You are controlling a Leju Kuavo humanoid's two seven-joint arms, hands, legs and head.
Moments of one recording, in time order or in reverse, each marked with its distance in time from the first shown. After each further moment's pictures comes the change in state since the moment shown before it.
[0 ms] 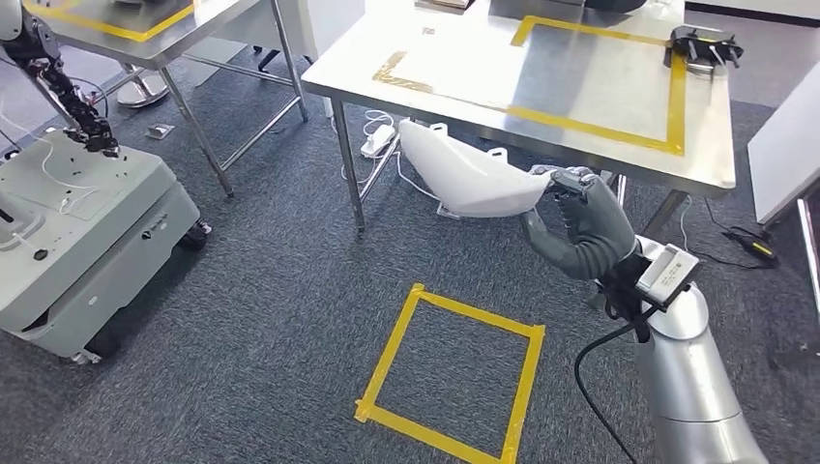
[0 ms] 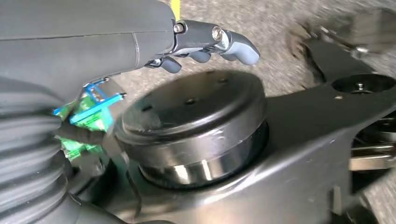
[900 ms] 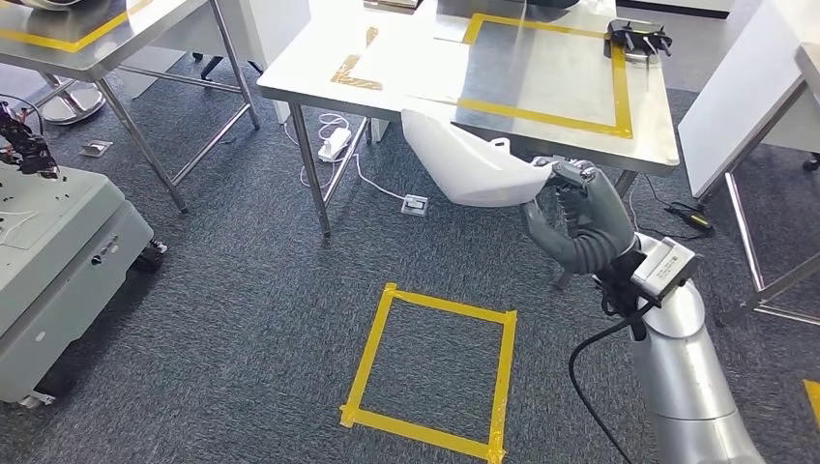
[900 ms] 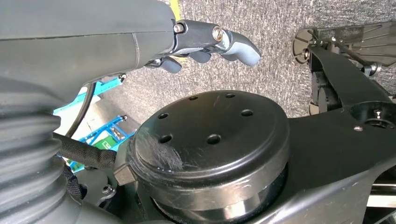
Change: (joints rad) left arm -0.009 -0.002 -0.038 0.000 -0.035 0.000 0.001; right arm -0.005 0.011 0.000 0.004 0.008 -0.043 0.012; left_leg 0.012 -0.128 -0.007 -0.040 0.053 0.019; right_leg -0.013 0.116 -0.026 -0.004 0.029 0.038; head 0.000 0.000
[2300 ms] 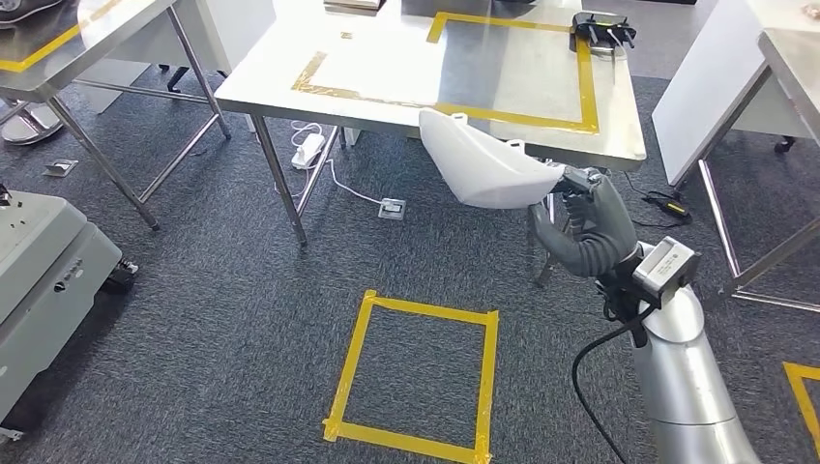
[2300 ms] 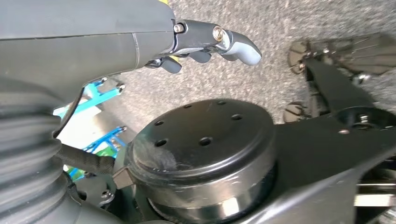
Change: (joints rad) left arm -0.001 0.008 -0.012 0.006 0.007 0.000 -0.020; right arm 0.028 0.000 -0.019 0.038 -0.011 -0.028 -0.003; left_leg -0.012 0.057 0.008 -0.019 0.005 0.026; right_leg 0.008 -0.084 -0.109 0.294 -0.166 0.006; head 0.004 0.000
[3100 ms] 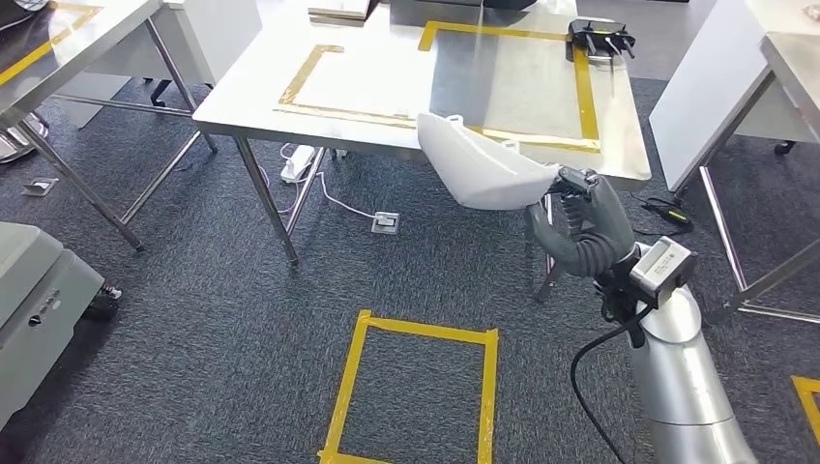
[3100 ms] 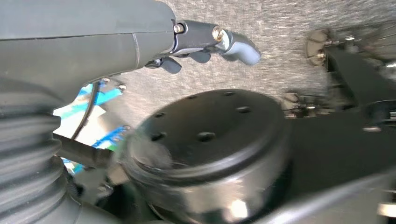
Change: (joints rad) left arm 0.004 0.002 -0.004 0.000 0.005 0.000 -0.002; right arm 0.002 0.006 -0.003 -0.003 0.003 -0.003 0.003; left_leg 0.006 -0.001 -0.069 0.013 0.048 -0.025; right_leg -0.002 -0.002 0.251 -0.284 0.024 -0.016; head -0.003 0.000
